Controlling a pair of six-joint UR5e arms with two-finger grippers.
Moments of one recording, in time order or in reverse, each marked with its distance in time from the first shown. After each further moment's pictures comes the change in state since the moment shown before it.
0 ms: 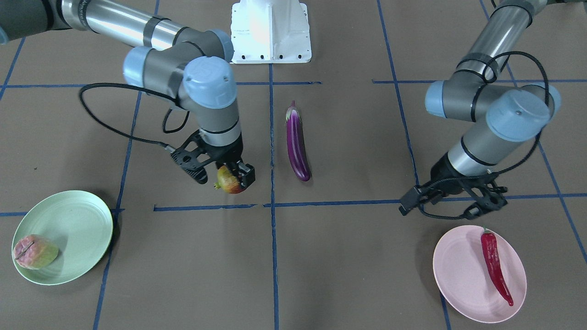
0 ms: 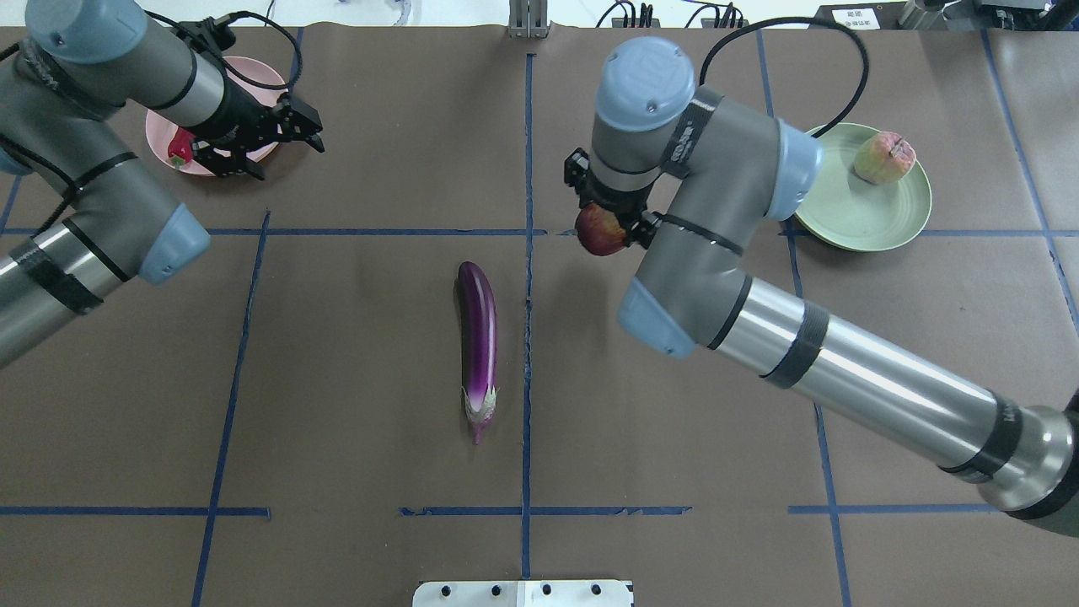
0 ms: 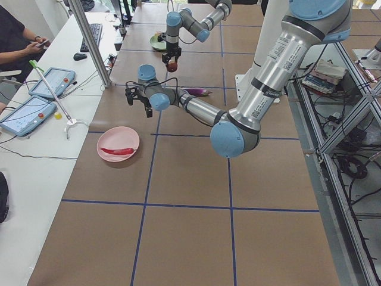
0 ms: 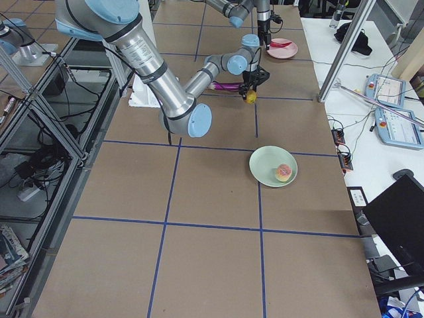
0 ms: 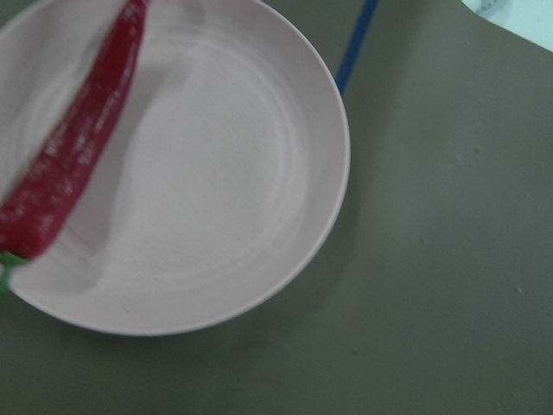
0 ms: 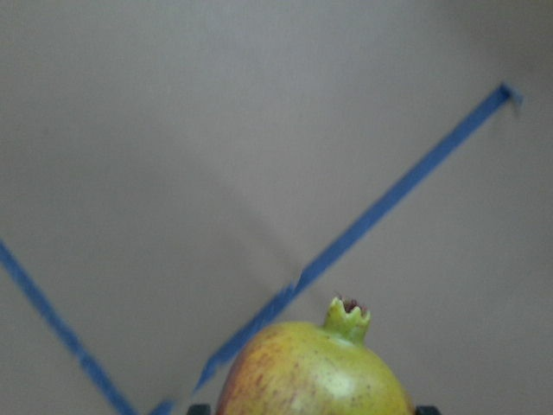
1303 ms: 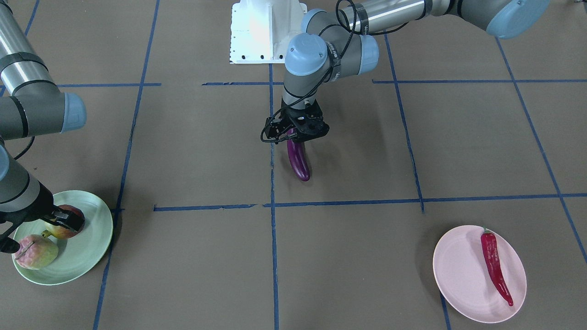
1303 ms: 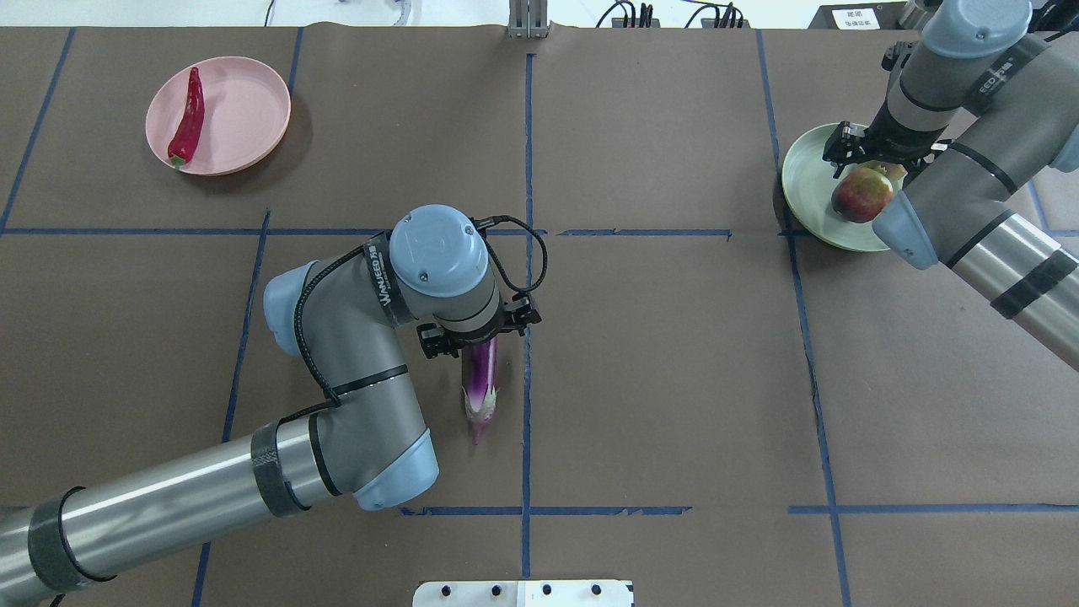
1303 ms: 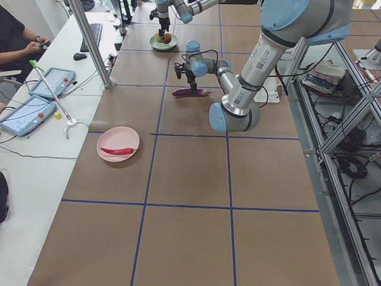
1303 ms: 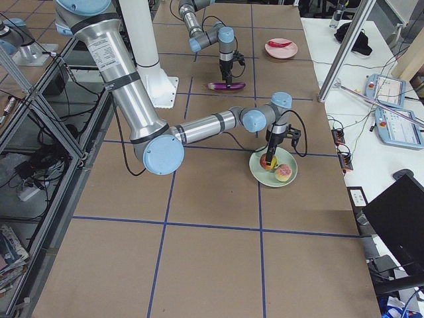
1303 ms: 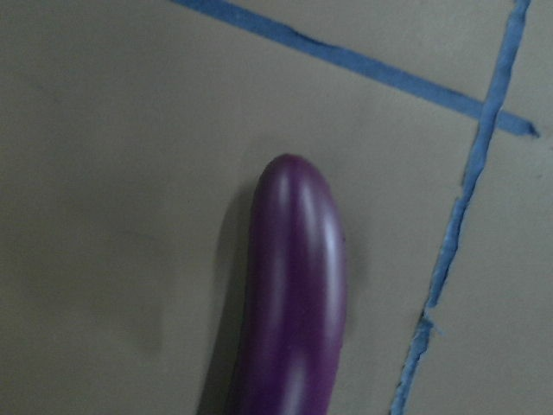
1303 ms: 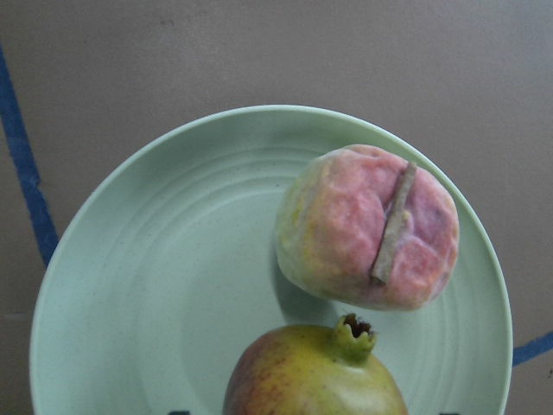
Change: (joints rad) left arm 0.453 -0.209 -0.081 0.390 0.298 -0.182; right arm 0.306 -0.303 -0.093 0.098 0.120 -0.759
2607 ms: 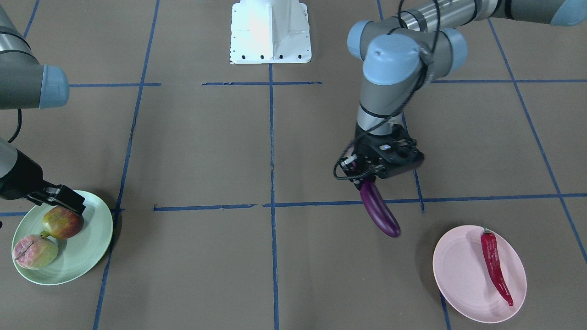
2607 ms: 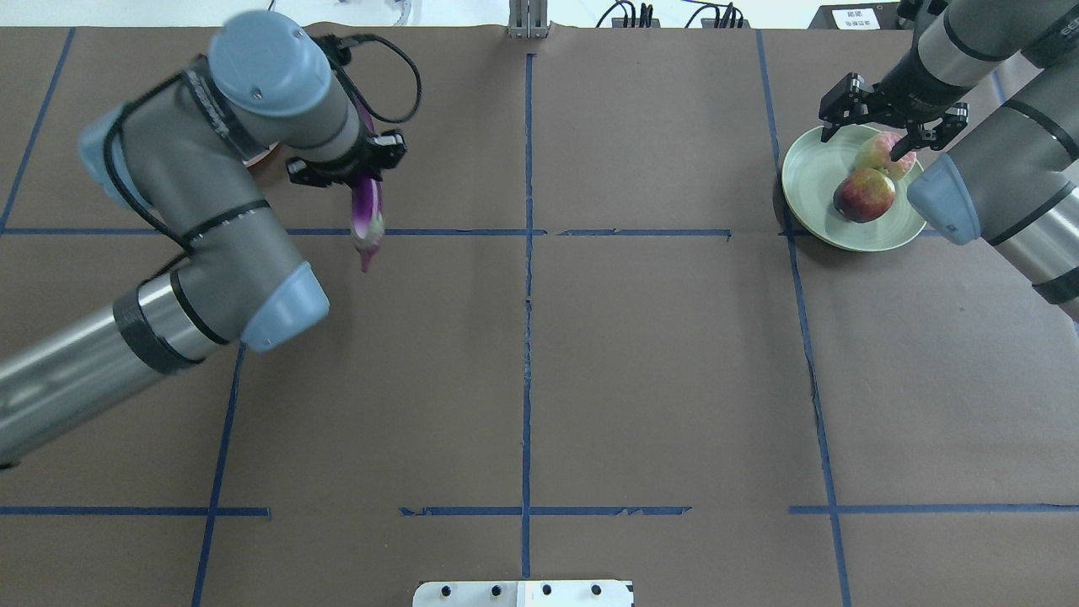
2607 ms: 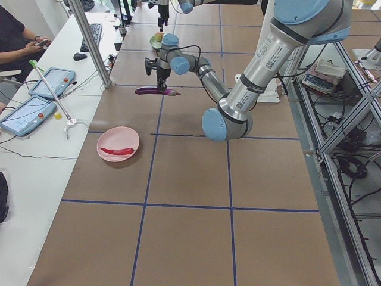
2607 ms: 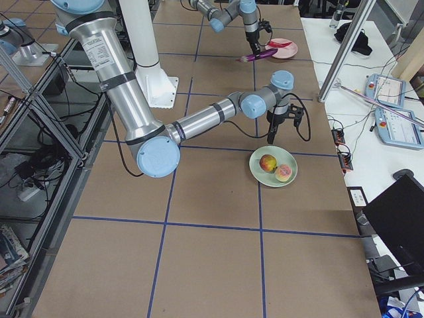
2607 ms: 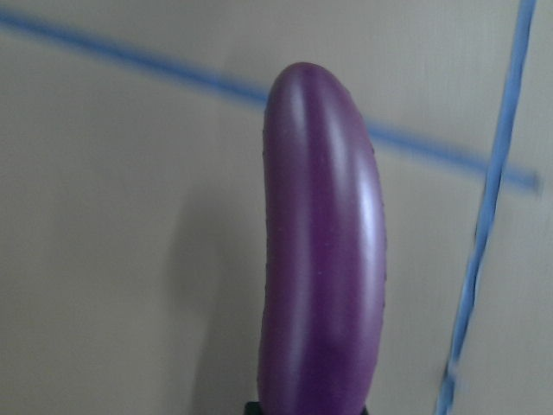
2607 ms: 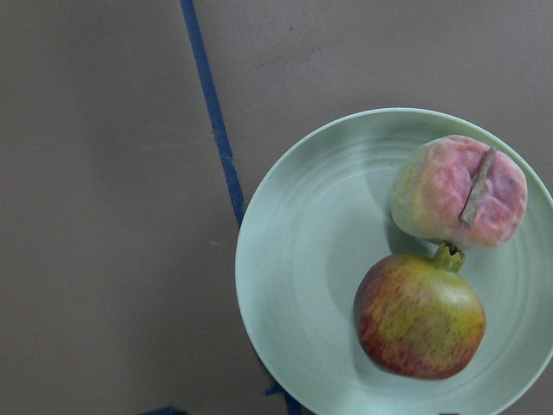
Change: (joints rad) left arm -0.362 0.083 -0.070 0.072 0.033 0.309; right arm 0.062 -0.046 0.228 -0.007 0.172 0.001
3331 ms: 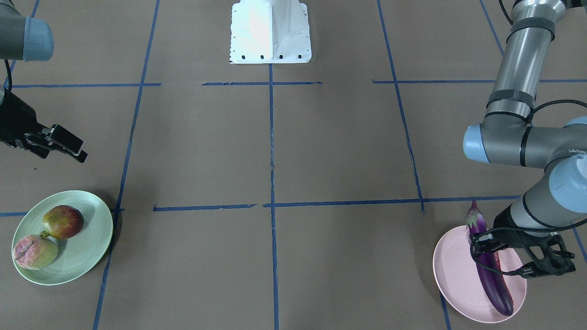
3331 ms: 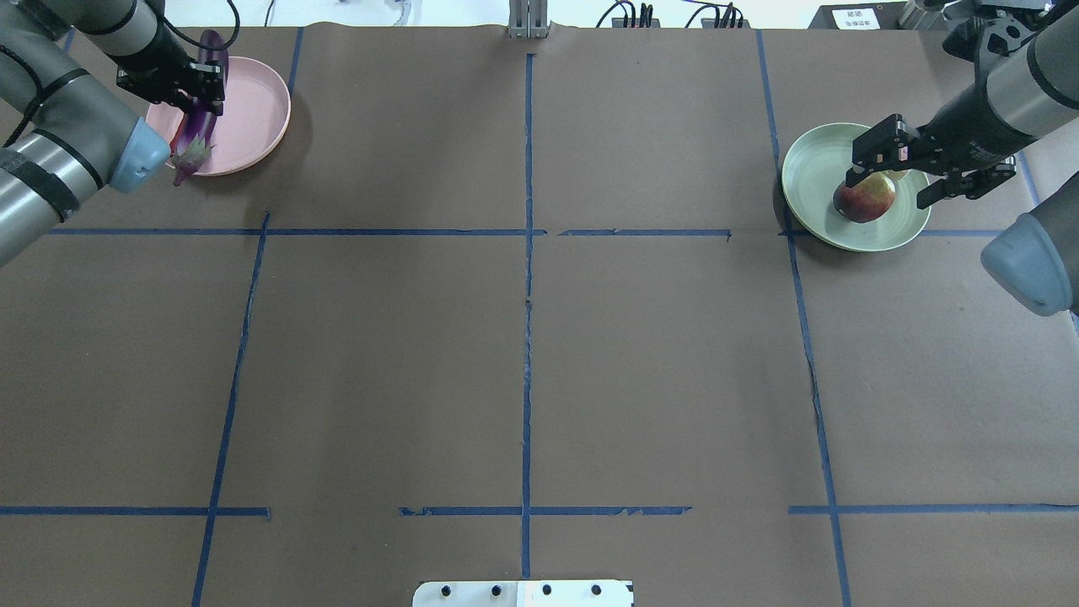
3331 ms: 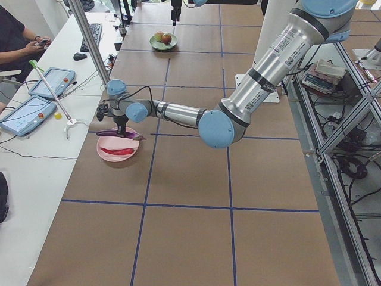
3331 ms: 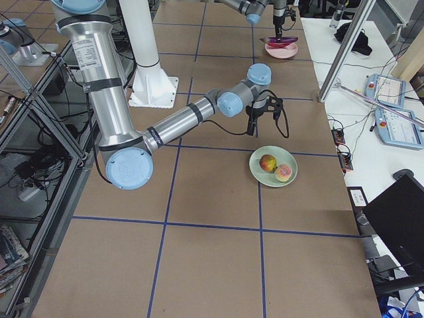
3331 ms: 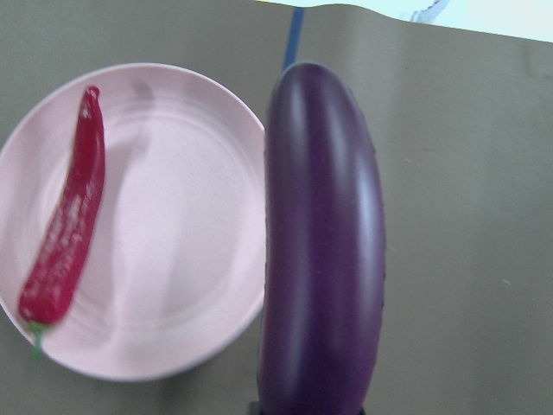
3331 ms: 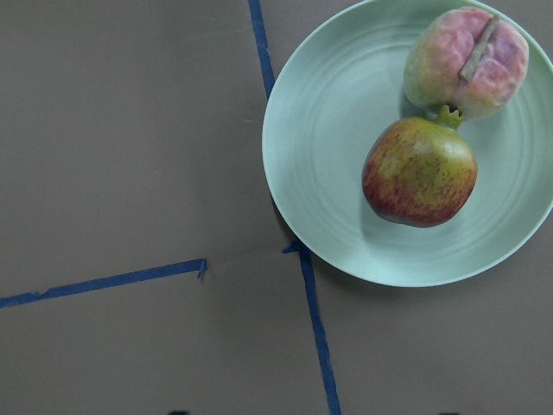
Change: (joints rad) left arm -0.279 0.002 0.570 -0.414 -0.314 0.479; right arm -0.001 -0.163 0.236 -0.001 0.101 -0.001
